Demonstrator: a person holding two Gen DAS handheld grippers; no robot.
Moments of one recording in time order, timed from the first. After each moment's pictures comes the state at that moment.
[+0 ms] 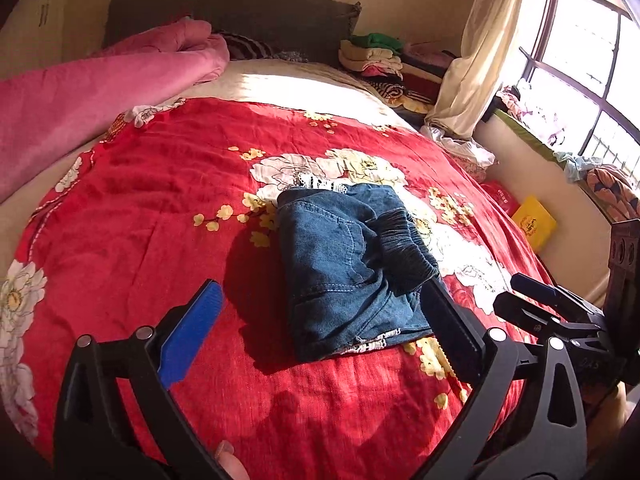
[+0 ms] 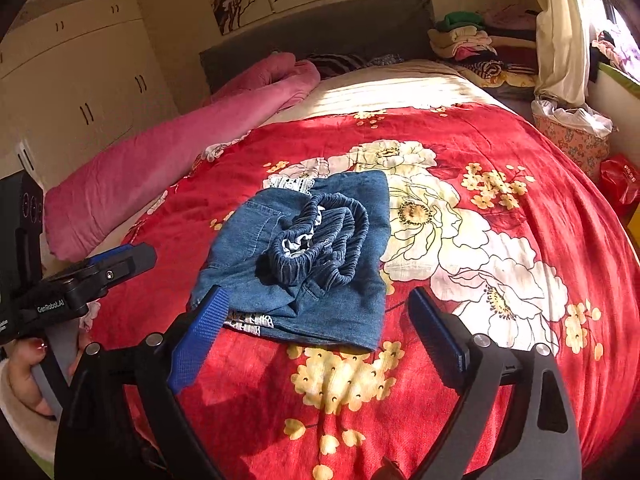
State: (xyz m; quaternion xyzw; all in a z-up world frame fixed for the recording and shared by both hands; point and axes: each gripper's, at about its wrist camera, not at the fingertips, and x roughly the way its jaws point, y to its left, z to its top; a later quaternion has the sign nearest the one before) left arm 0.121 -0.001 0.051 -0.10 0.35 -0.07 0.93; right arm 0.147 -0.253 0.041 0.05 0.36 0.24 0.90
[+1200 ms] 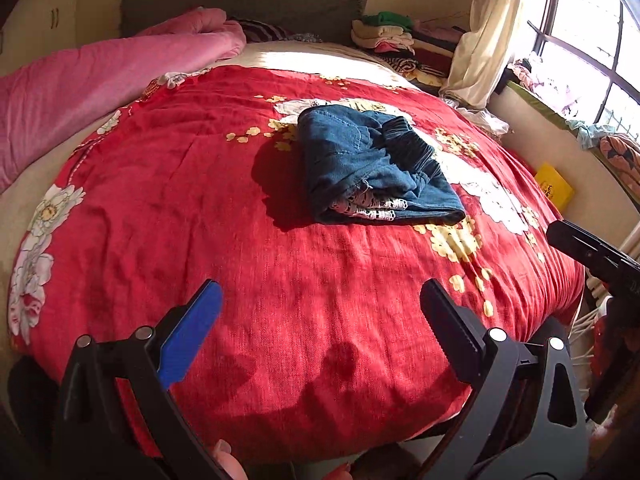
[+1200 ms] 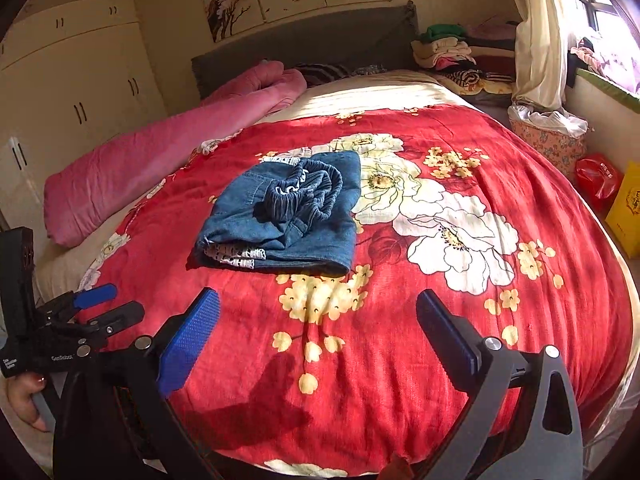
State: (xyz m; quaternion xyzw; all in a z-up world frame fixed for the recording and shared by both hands) left arm 0.024 -0.013 0.006 -0.07 0.38 -0.04 0.92; right arm 0.066 -0.281 0.027 0.04 0.34 0.20 0.92
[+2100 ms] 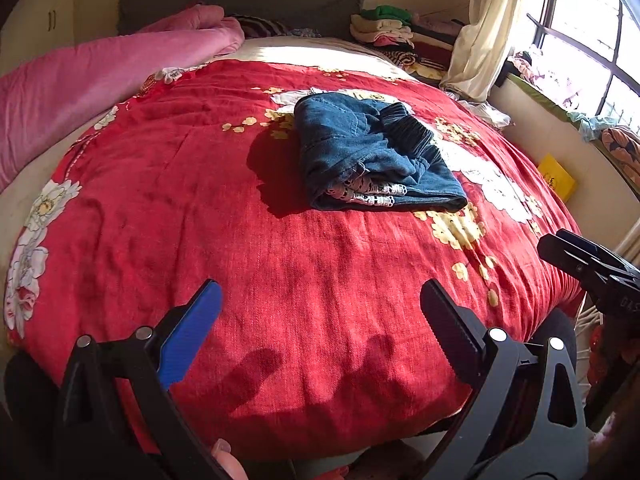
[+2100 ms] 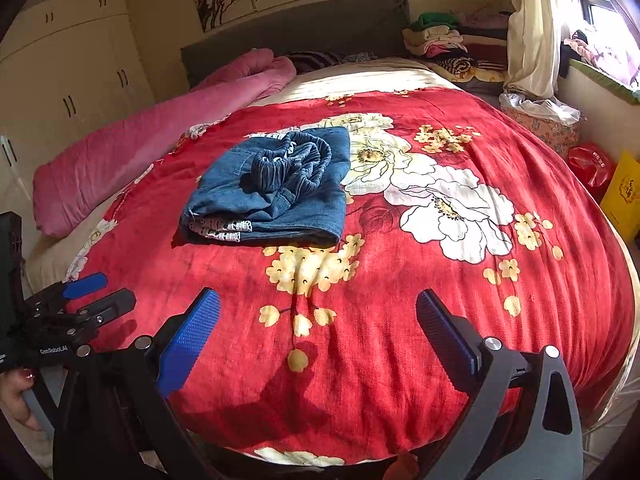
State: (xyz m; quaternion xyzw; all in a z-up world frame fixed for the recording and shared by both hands) left arm 0.023 -0.020 -0.003 -0.06 0.39 -0.03 0.92; right arm 0.061 -0.280 0.007 0.03 0.36 0.19 0.91
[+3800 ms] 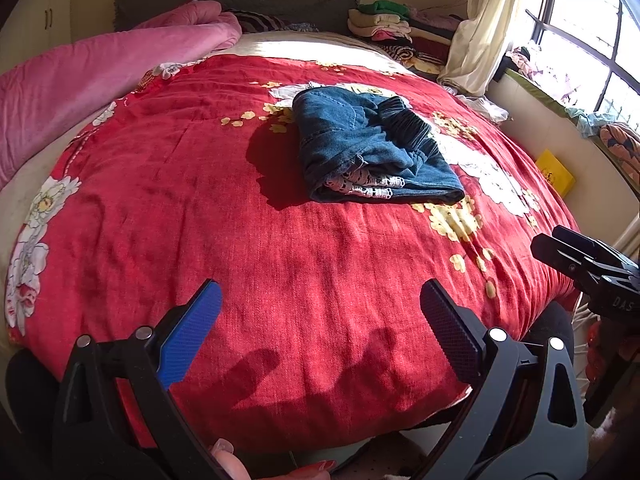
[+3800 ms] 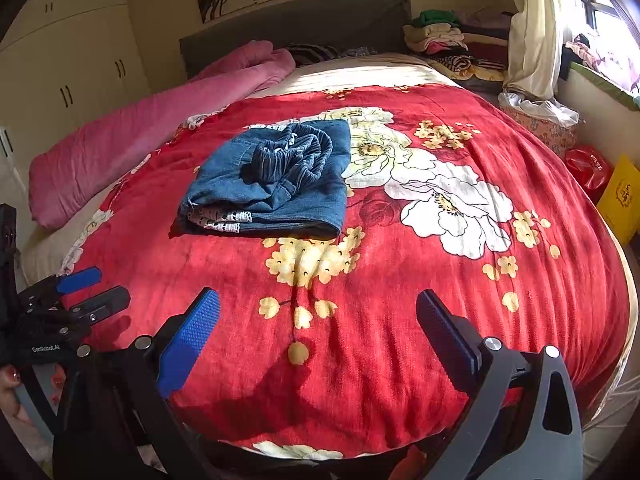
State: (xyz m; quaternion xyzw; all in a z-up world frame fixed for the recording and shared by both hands) left arm 0.019 -0.019 -0.001 -0.05 0.40 -0.04 0.92; right arm 0.058 -0.276 0.005 0.02 0.37 0.18 0.91
